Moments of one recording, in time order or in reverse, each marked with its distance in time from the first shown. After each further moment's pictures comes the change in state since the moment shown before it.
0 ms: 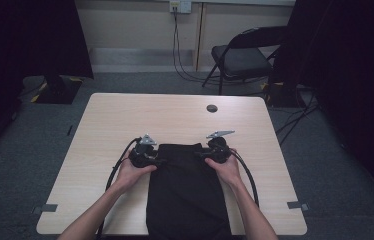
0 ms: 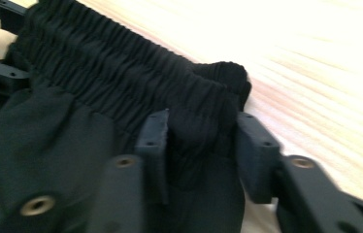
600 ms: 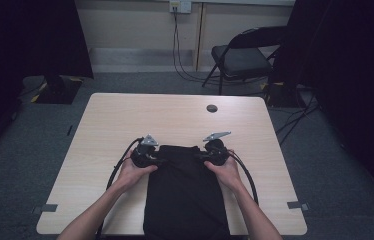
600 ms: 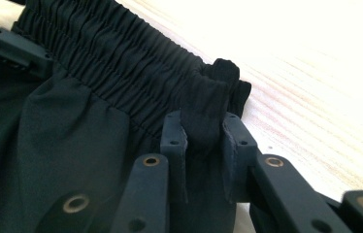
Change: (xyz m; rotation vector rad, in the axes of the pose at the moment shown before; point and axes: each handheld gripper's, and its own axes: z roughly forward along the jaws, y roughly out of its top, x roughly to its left) left arm -0.002 0.003 0.003 -0.006 -0.038 0.044; right arm 0.015 0.001 -0.006 0.037 0.000 -0.070
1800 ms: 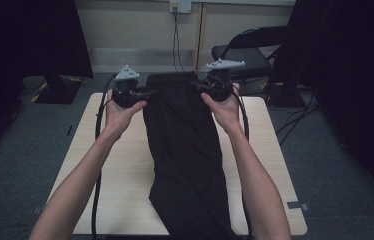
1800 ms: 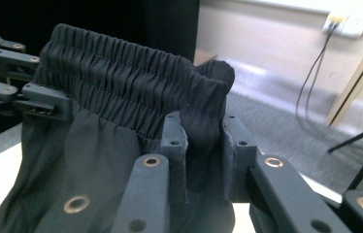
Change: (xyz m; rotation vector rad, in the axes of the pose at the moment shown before) left arm 0.033 0.167 -0.140 -0.386 0.200 0.028; right arm 0.010 0.194 -0.121 -0.415 -0.112 -0.076
